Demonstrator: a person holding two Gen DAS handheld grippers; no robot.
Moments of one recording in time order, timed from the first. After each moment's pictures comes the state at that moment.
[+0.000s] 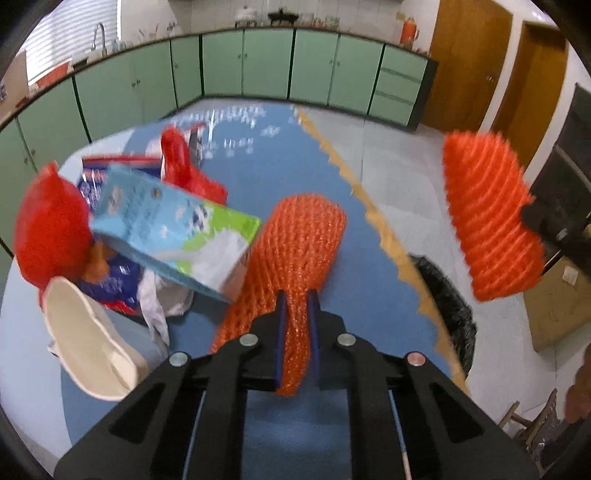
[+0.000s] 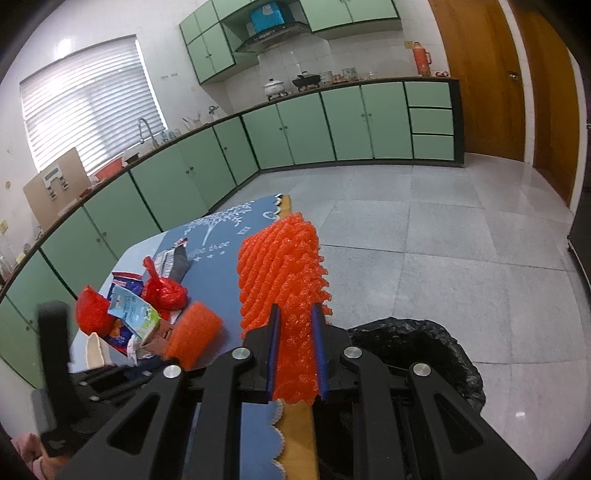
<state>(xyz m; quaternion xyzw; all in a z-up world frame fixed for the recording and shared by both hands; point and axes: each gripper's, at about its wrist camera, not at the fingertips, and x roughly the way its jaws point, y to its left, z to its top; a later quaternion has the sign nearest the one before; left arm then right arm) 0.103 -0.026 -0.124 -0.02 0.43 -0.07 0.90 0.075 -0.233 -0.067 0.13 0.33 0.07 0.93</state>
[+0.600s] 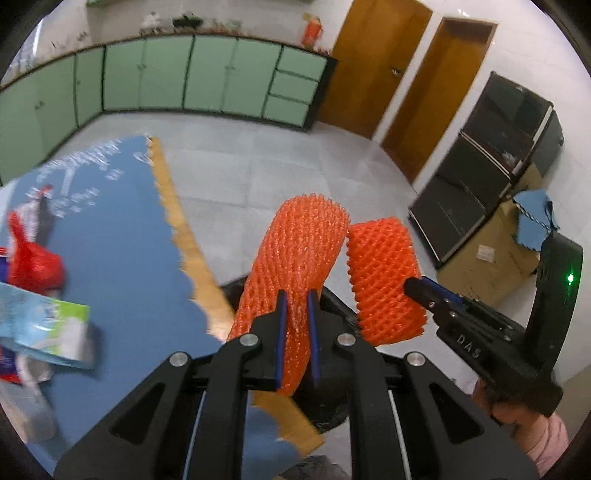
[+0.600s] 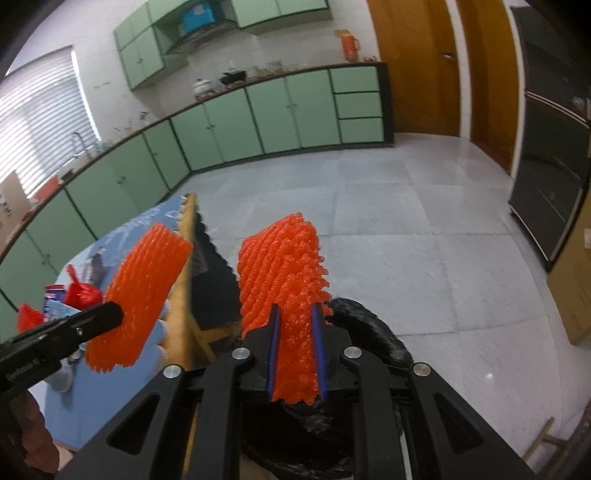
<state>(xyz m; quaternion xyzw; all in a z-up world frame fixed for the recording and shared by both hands) 0.123 -0.138 -0.097 -0.04 0.43 -0.27 0.86 0.059 -0.312 -0.107 0.15 0.36 -0.06 0.92</state>
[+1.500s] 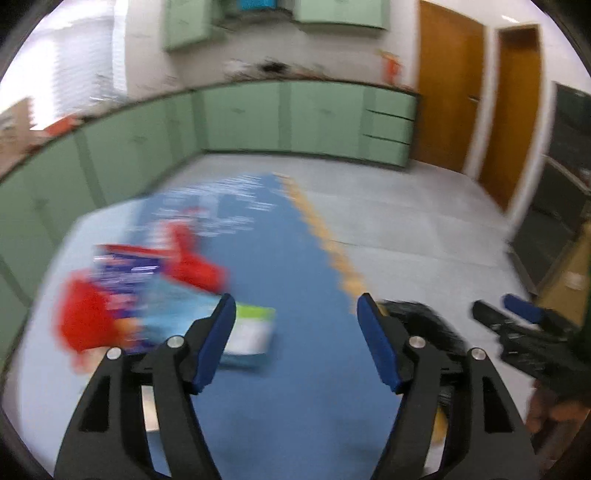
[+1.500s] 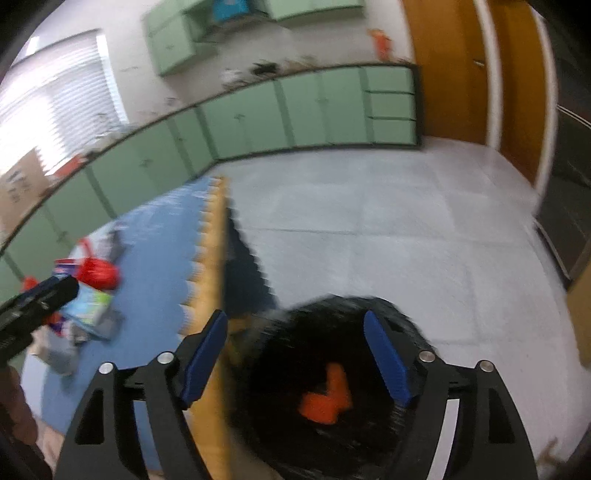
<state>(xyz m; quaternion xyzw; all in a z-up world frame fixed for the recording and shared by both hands) 0.086 -0.035 -0.074 0.02 0.33 -0.03 0.94 0.080 -0.236 -0.104 0.11 0.35 0.05 0.93</state>
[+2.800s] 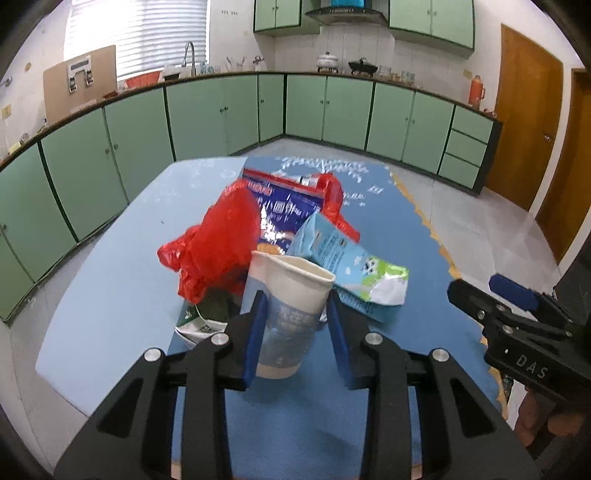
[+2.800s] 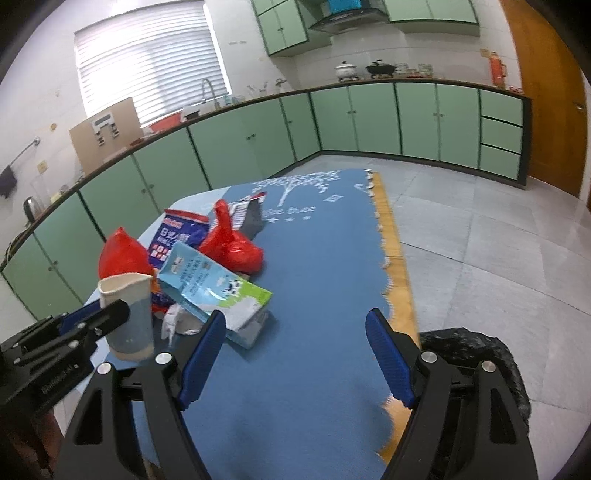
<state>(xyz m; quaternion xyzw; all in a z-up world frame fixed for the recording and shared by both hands) 0.059 0.045 -0.100 -0.05 0.36 0.08 0.93 0.101 -0.103 -0.100 0.05 0.34 0.21 0.92</state>
